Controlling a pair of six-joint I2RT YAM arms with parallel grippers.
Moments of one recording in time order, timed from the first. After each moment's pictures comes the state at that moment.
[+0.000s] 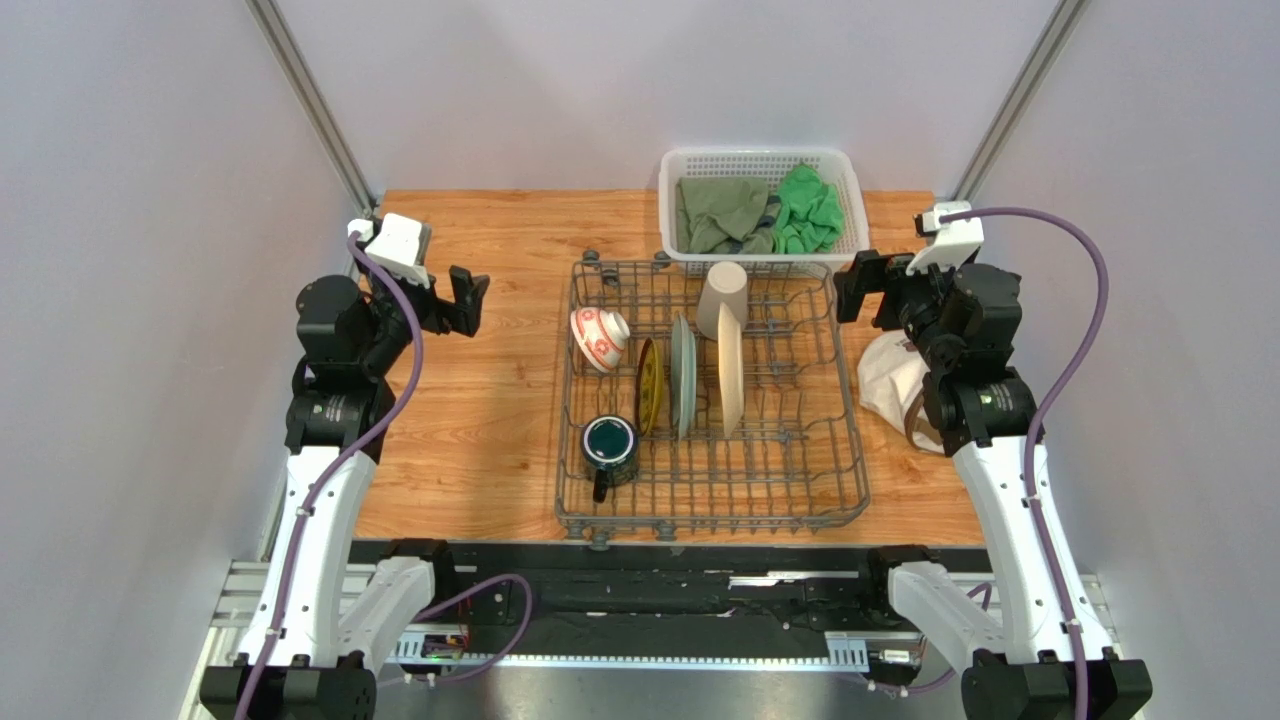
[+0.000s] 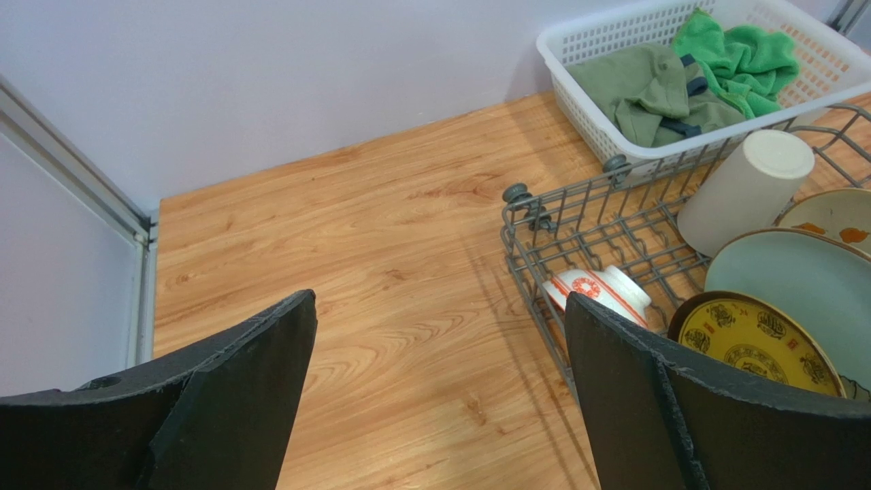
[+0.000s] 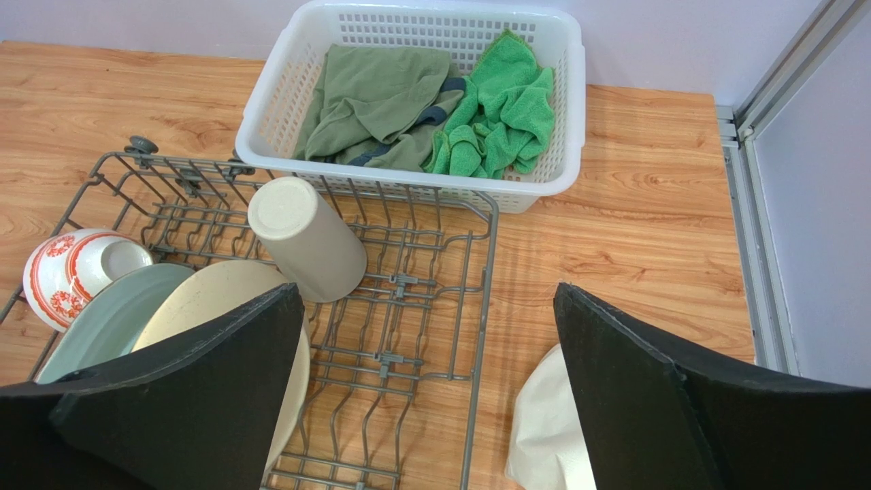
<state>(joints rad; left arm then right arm) -0.01 0.86 0.96 -0.18 0.32 0.10 0.07 0.91 1.01 -0.28 -0.11 0.04</state>
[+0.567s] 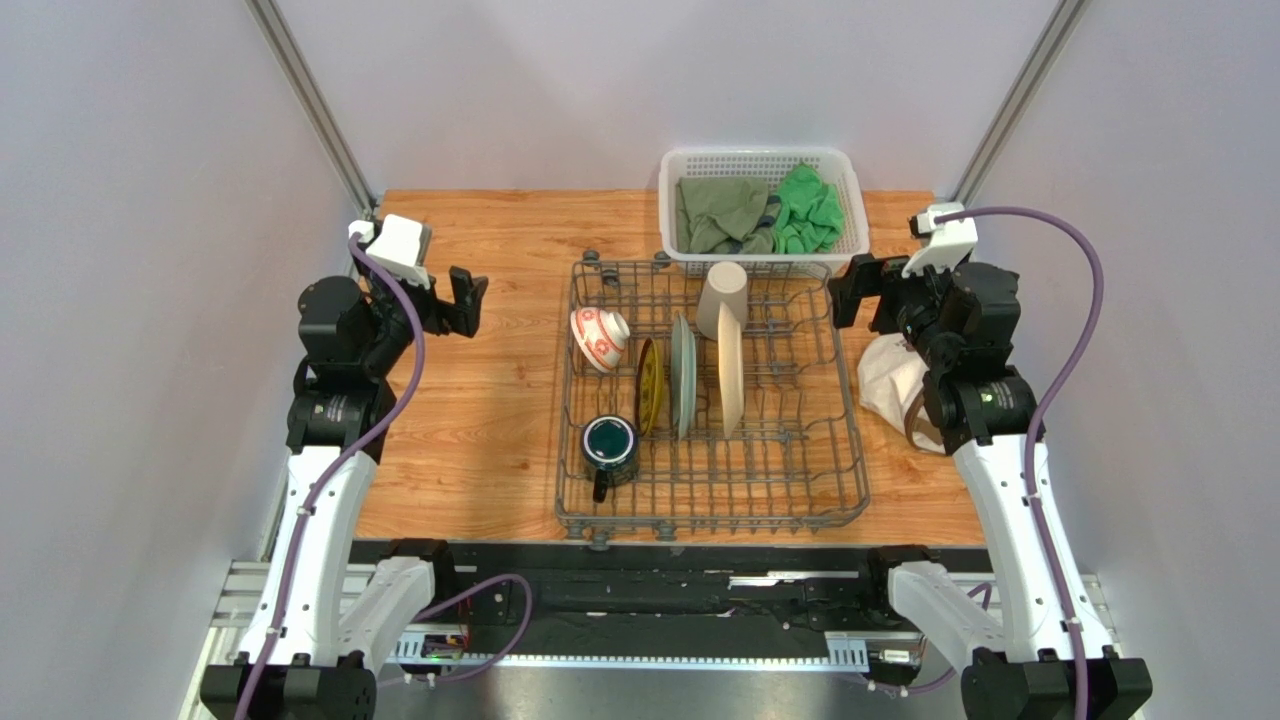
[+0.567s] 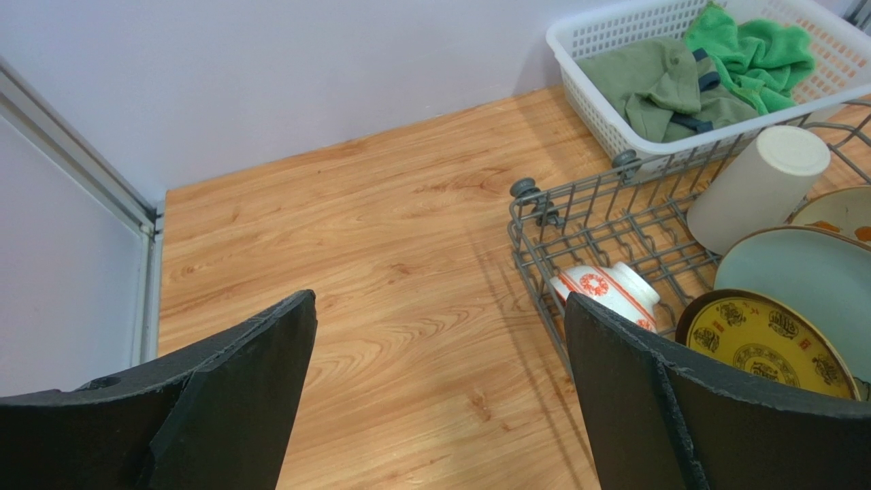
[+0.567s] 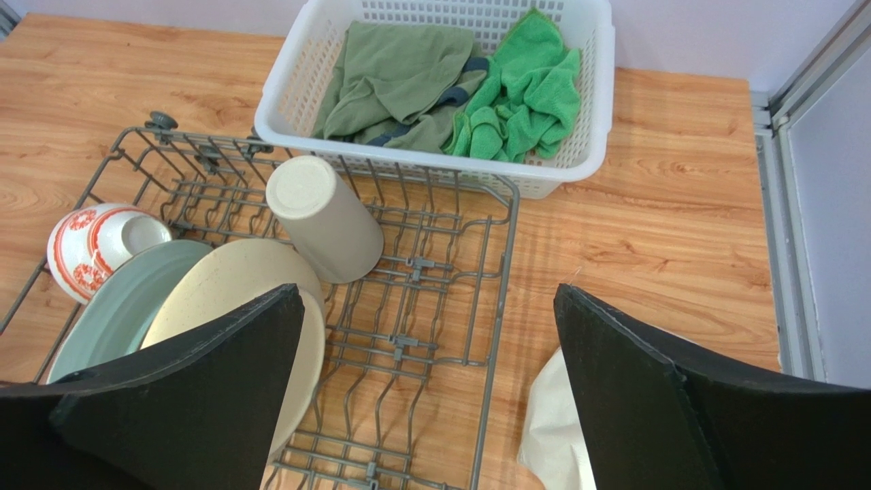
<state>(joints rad) -0.01 0.86 0.95 -0.18 0.30 0.11 0.07 0.92 1.02 -0.31 -0.15 0.04</state>
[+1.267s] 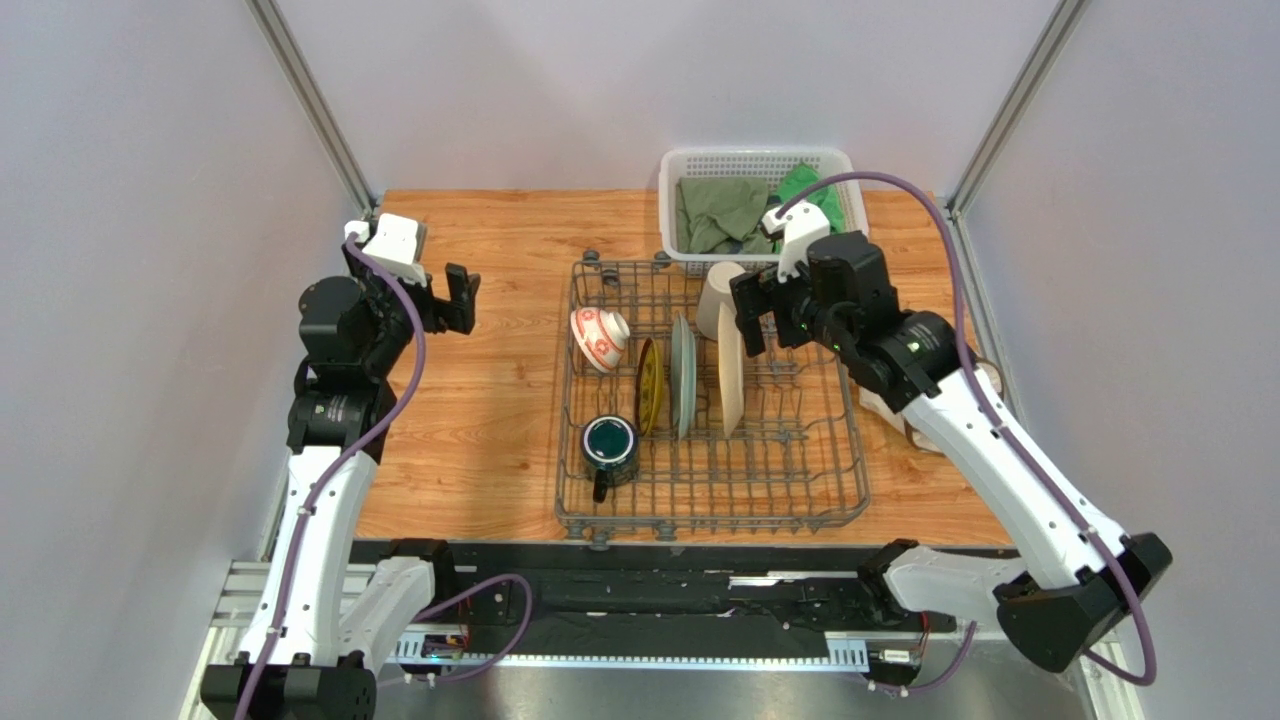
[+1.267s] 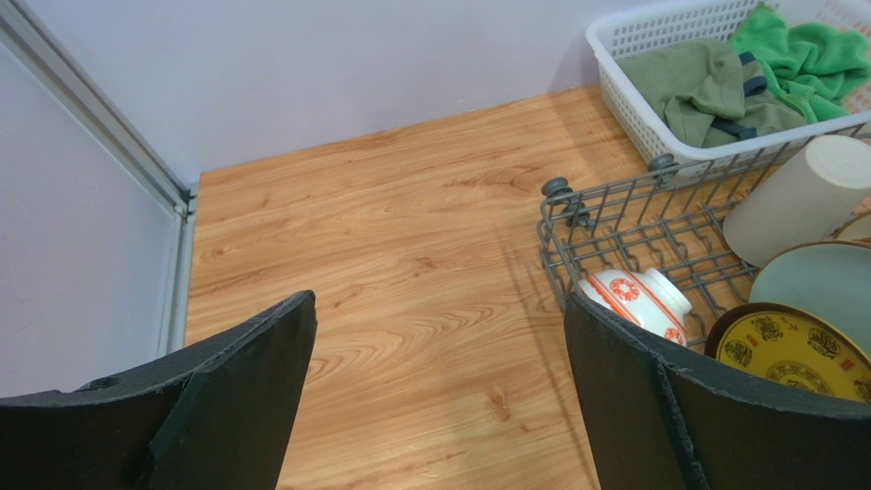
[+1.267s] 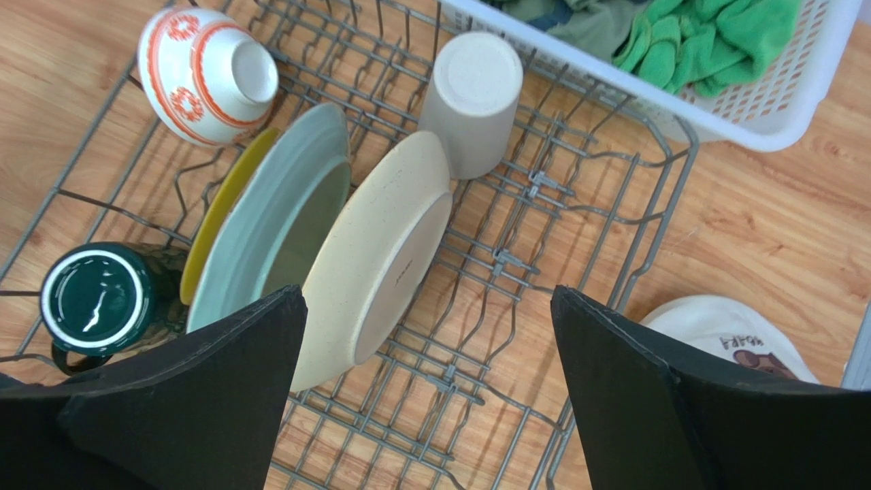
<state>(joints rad) -0.01 0.86 0.94 -0.18 0.24 0.11 0.56 1.17 1.33 -0.70 0.13 0.02</state>
